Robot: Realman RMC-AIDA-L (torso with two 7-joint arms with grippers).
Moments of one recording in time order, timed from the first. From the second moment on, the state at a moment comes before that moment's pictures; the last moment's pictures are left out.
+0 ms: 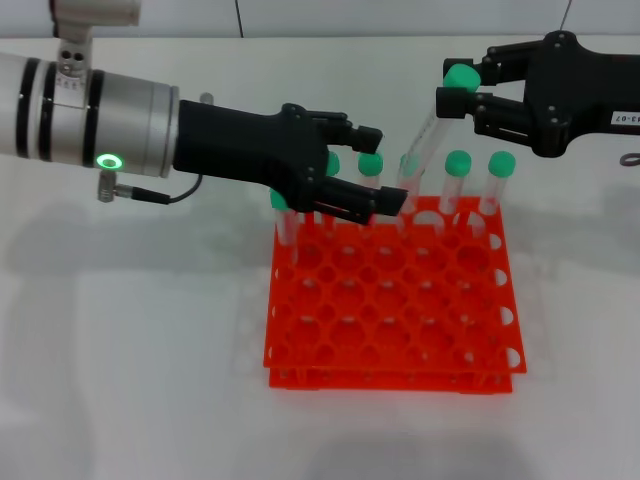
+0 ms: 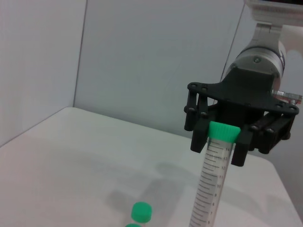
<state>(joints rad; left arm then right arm) -0.73 -2.07 0.95 0.77 1.92 1.62 -1.62 0.48 2.02 -1.06 -1.07 -1.56 -1.57 1.59</state>
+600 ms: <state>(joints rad) -0.54 -2.08 0.95 1.06 1.91 1.71 -1.77 0.48 2.02 -1.06 -1.06 -1.56 -1.57 1.59</state>
